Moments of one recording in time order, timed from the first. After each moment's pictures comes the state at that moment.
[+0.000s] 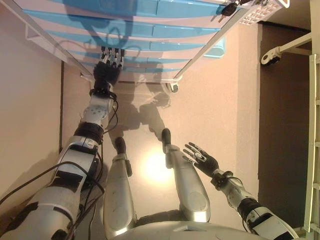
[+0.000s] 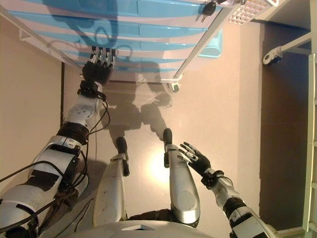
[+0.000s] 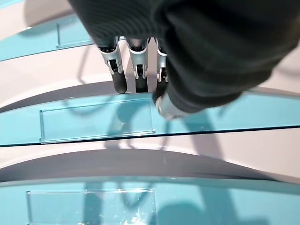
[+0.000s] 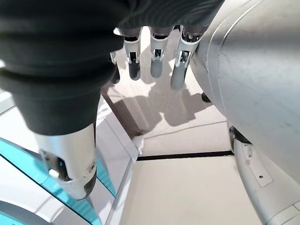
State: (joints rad) left arm -0.86 0.41 -0.20 0.84 -1.85 -0.09 -0.35; right arm -0.21 -0.32 0.41 0.96 0.99 -0.13 0.64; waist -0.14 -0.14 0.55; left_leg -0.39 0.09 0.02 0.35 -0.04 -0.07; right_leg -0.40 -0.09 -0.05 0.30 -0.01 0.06
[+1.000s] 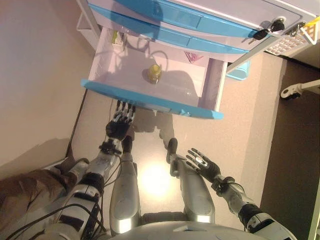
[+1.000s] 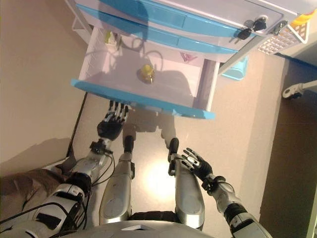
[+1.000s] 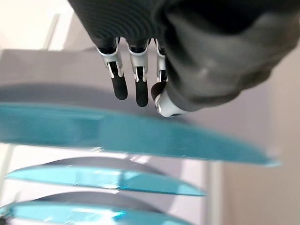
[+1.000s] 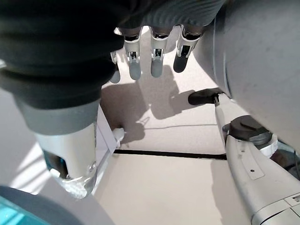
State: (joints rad) left arm -0.32 0.30 -0.13 0.84 -1.72 0.11 -0.82; right arm -0.15 -0.30 0.36 0.93 0.96 -0.13 0.56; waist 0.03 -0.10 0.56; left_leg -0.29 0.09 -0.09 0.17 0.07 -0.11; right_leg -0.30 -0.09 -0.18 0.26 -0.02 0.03
